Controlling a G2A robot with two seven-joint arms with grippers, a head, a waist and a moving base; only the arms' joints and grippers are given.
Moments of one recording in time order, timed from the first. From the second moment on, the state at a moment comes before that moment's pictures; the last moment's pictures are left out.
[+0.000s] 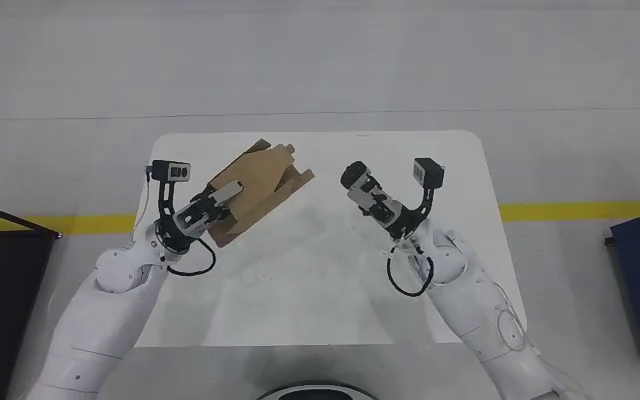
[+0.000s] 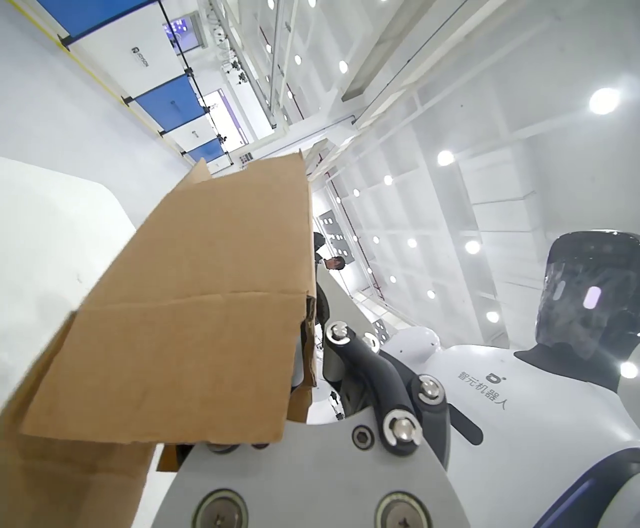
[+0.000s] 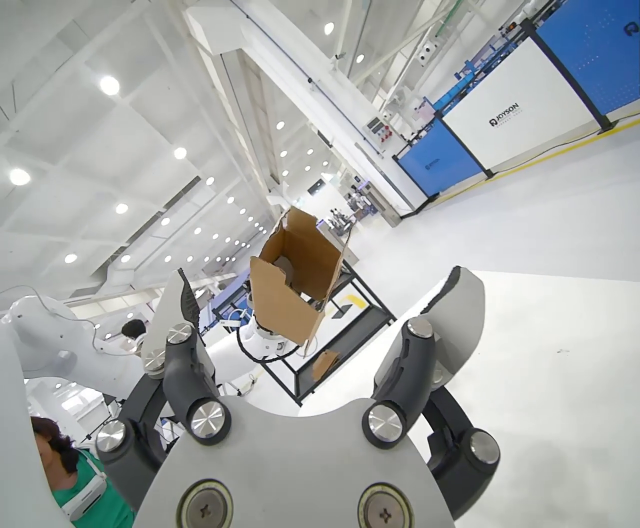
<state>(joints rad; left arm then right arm) 1.23 -1.06 -1.22 -1.53 -0.68 -0.66 -0.84 -1.23 -1.12 1.16 -1.52 -0.10 -0.85 0.17</state>
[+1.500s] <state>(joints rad) 1.10 -1.10 -1.14 -1.33 -1.19 0.16 -1.38 -1.12 -1.18 1.00 -1.56 -0.27 -0.62 0.28</state>
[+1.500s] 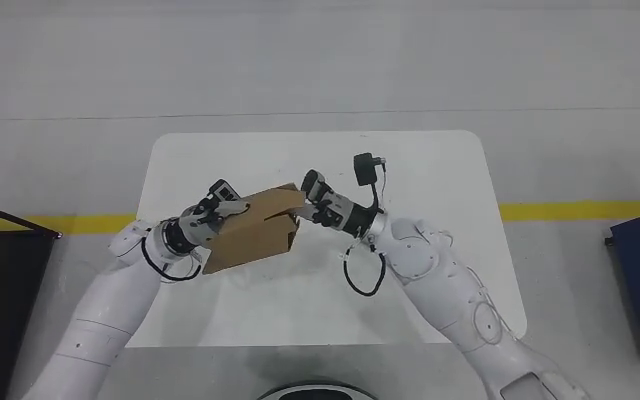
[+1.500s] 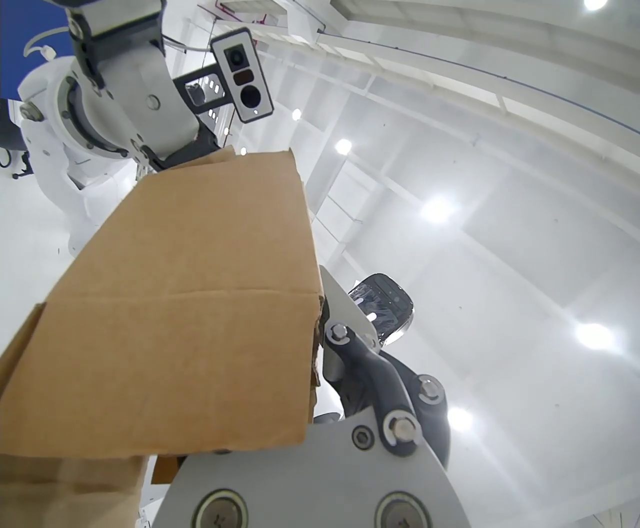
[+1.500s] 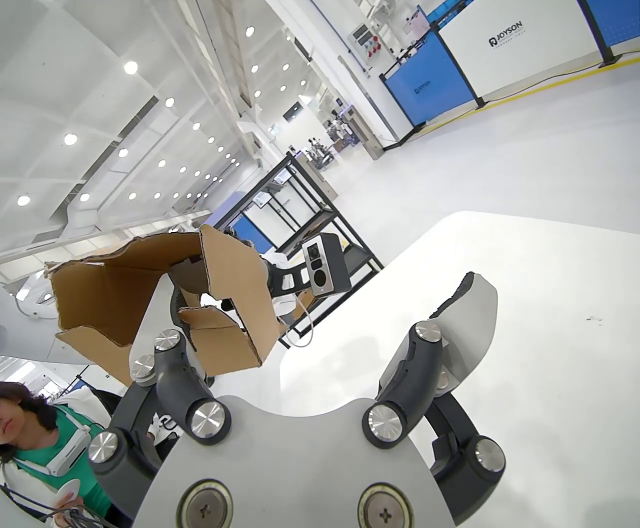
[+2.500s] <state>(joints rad) 1.09 -1.11 -1.17 -1.27 -1.22 0.18 -1.38 -1.13 -1.19 1.03 -1.57 -0.28 -0.62 0.24</state>
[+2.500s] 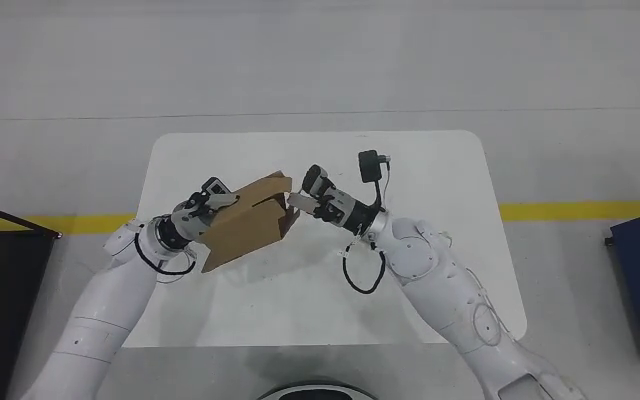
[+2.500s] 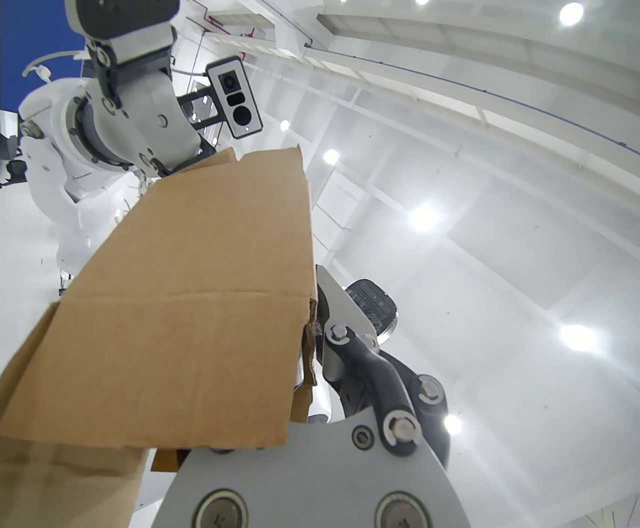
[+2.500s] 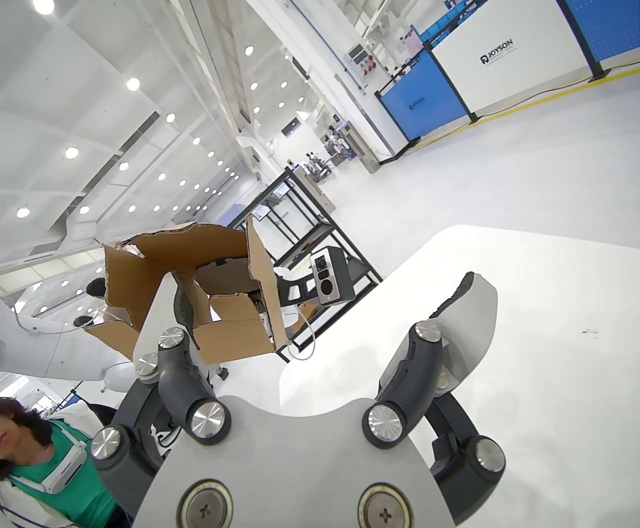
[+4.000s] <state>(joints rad) 1.04 -1.06 -1.02 -1.23 -1.51 0.35 -1.47 -1.19 -1.21 1.02 -1.69 -0.46 -0.51 0.26</state>
